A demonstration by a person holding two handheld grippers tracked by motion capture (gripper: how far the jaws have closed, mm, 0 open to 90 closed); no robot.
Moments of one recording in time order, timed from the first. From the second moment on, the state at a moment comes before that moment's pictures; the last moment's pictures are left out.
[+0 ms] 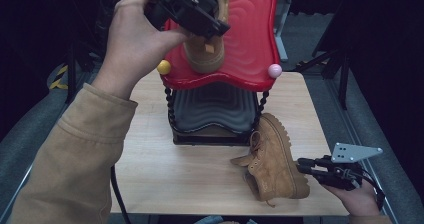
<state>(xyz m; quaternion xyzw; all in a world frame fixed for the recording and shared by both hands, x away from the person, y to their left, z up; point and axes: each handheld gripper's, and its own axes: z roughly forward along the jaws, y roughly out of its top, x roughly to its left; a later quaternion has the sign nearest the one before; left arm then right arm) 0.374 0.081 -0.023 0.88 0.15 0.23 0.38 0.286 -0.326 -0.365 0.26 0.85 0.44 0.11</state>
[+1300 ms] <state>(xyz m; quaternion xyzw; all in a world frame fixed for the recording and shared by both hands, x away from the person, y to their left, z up) 0.343 0.084 -0.253 0.83 0.15 0.08 0.53 0.308 -0.317 -0.368 0.31 0.84 0.42 0.13</state>
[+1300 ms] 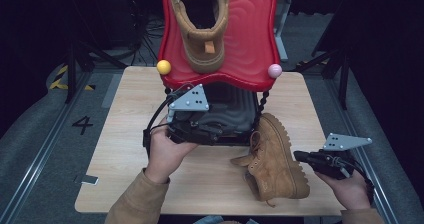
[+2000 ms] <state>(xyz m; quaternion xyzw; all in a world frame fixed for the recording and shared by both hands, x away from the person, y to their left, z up) 0.349 0.097 -0.269 0.83 0.19 0.09 0.52 0.303 -0.314 -0.388 0.31 0.87 0.37 0.11</state>
